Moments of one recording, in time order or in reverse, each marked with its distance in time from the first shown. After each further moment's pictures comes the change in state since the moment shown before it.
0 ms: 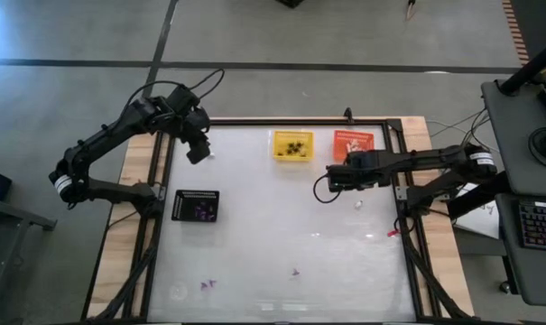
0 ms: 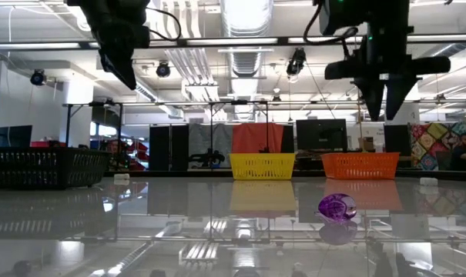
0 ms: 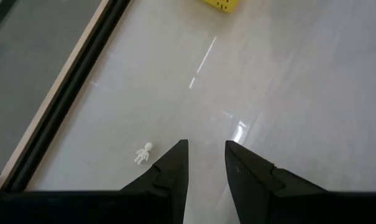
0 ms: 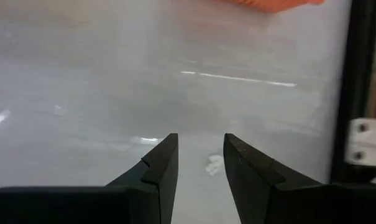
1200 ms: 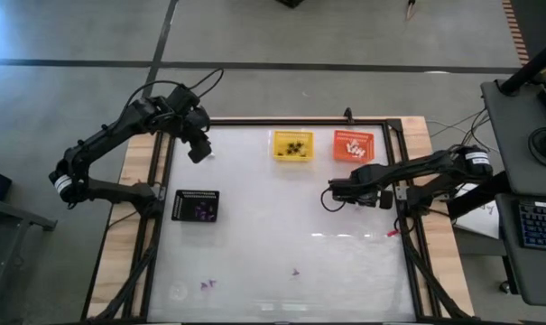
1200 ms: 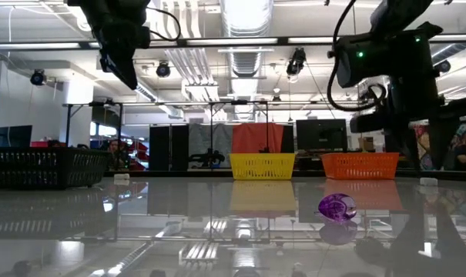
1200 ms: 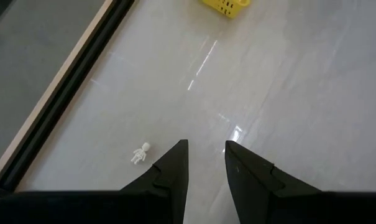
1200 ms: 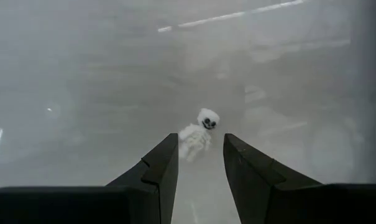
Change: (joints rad) left arm 0.000 0.000 0.000 0.011 0.000 -0.054; right arm 0.008 0.037 -0.314 0.243 -0.196 0.339
